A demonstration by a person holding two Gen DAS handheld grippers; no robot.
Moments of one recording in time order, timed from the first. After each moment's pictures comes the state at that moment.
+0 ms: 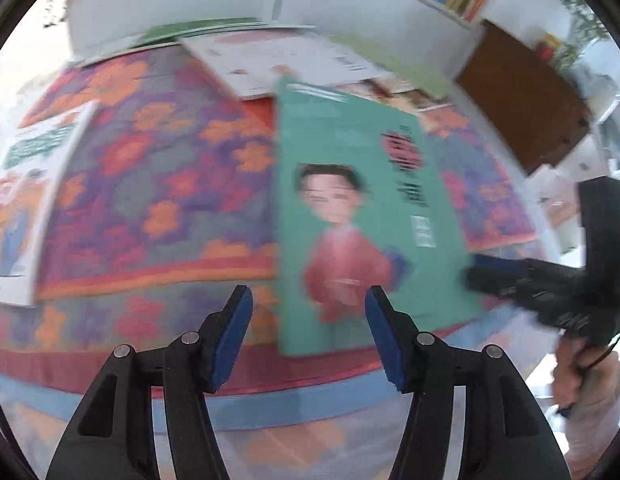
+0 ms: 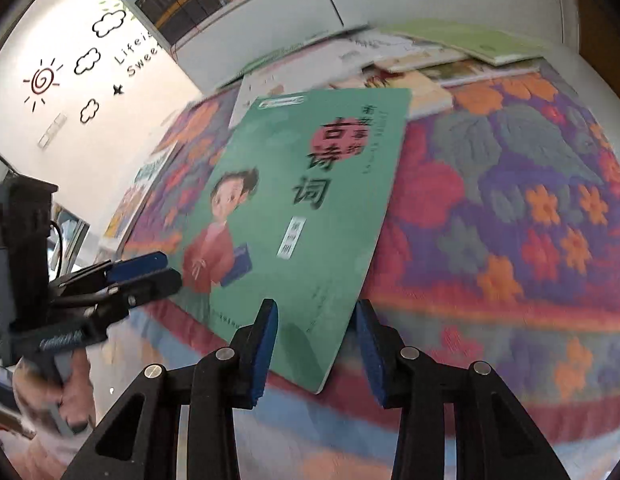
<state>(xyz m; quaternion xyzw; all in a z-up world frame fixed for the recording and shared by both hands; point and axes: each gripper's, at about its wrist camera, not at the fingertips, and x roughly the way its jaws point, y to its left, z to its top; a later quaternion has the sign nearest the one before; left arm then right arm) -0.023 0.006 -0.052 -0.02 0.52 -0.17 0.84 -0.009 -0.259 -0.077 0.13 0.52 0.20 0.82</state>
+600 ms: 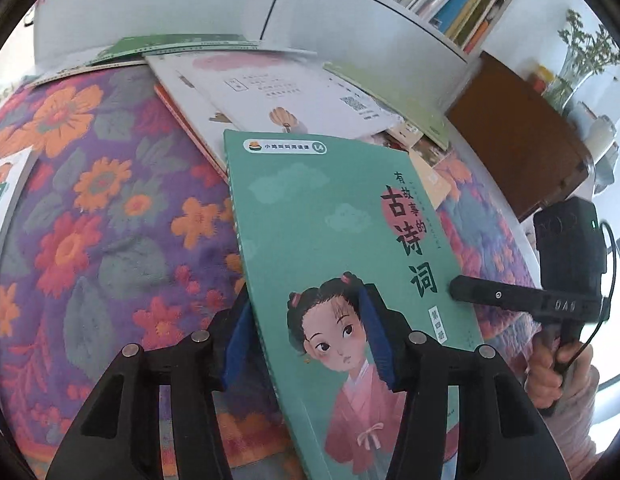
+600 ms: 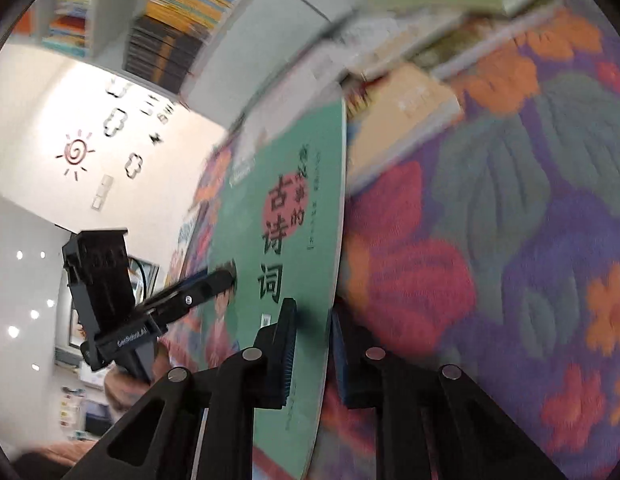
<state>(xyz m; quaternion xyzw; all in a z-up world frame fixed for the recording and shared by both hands) 0.061 0.004 -0.072 -0.08 0.48 -0.24 0.84 0.069 -0.294 -0.114 0.27 0.48 0.29 0.78</state>
